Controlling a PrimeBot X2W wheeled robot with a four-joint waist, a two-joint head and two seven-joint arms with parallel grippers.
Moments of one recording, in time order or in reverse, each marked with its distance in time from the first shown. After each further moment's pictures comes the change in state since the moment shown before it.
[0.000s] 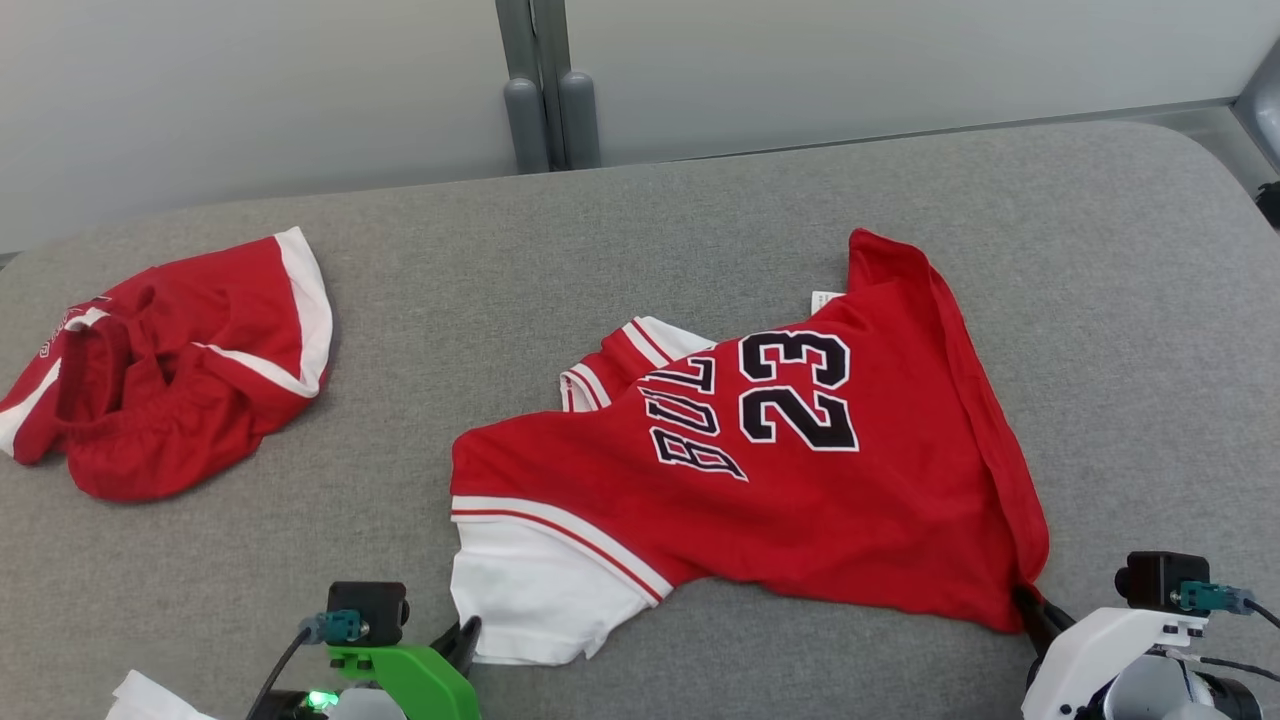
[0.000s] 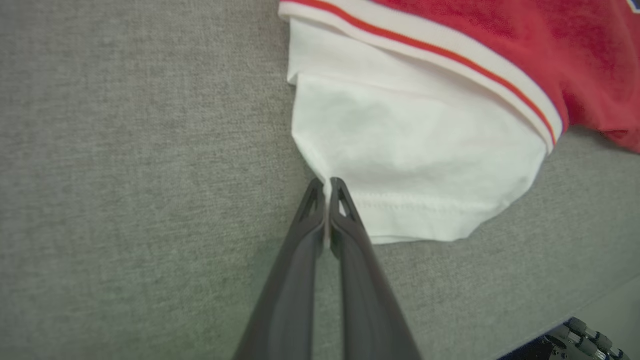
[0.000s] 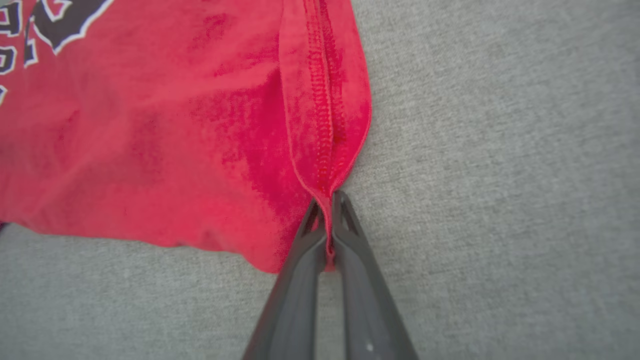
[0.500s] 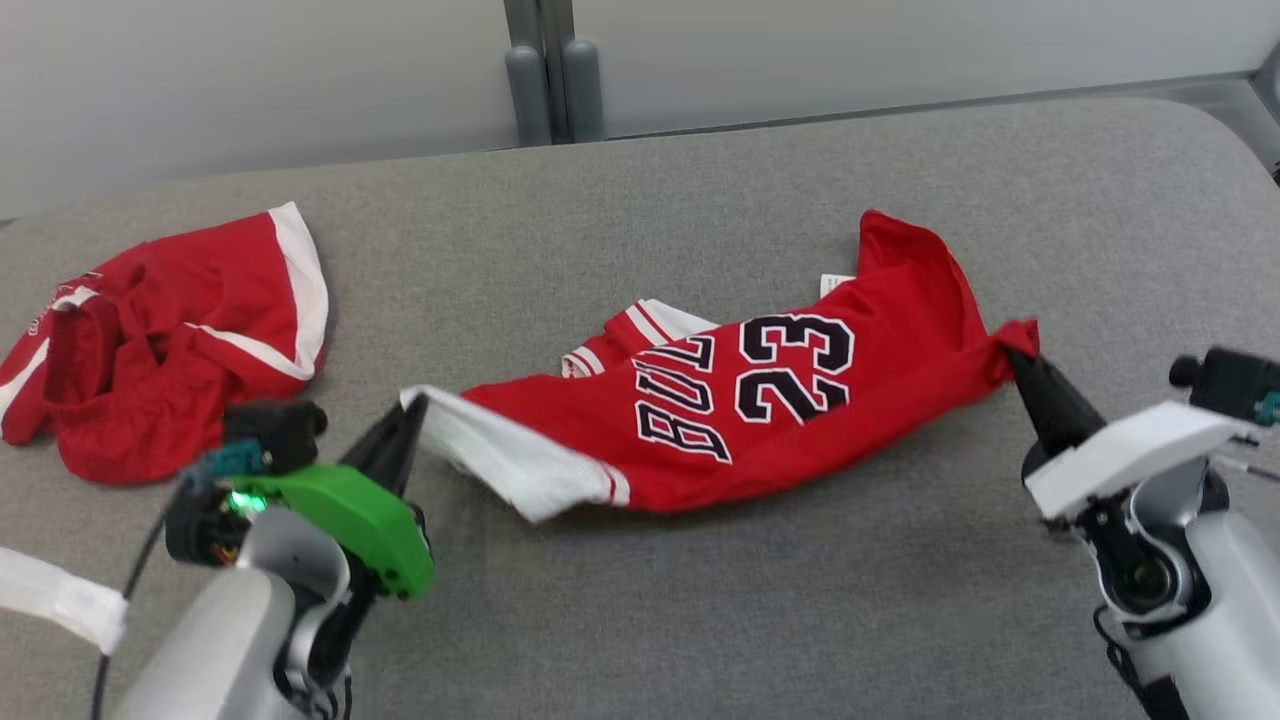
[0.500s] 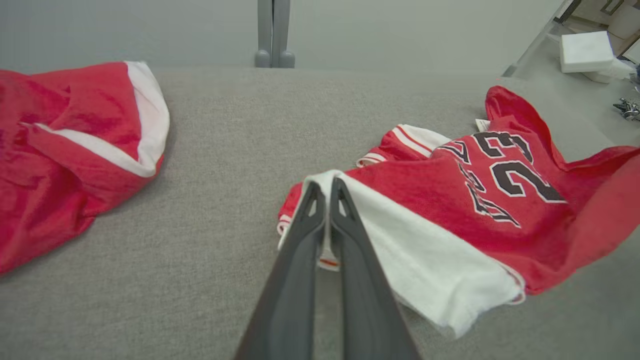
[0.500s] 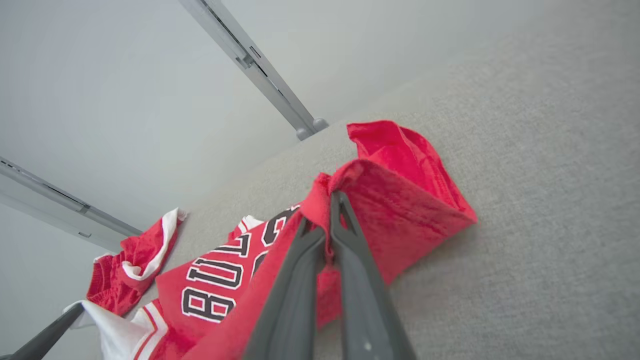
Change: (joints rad) left arm -0.176 0.065 0.087 -0.165 0.001 -0.026 -0.059; right arm -0.187 -0.030 0.017 -0.254 0.318 0.000 -0.048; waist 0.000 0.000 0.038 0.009
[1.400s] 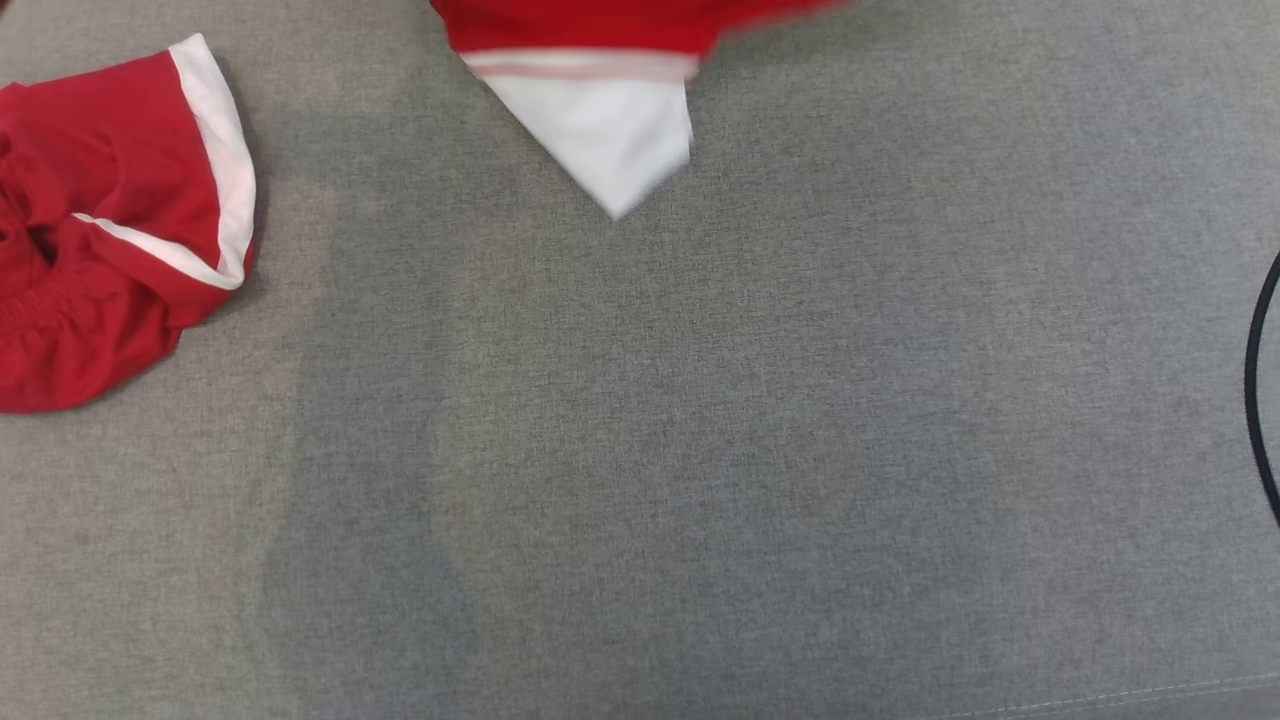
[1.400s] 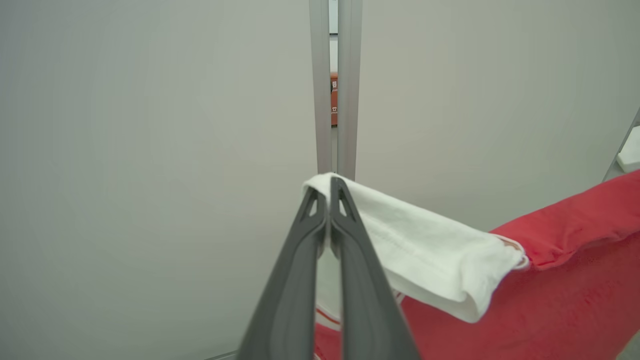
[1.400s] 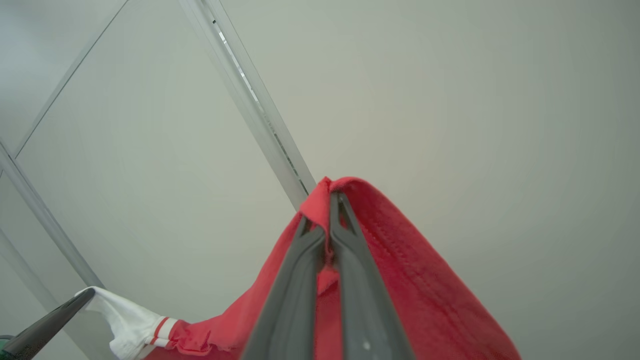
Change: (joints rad) left arm -1.370 -0.038 -0.048 0.684 -0.011 -0.129 0.072; right arm -1.309 -0.020 0.129 0.513 0.066 0.000 -0.011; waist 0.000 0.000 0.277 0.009
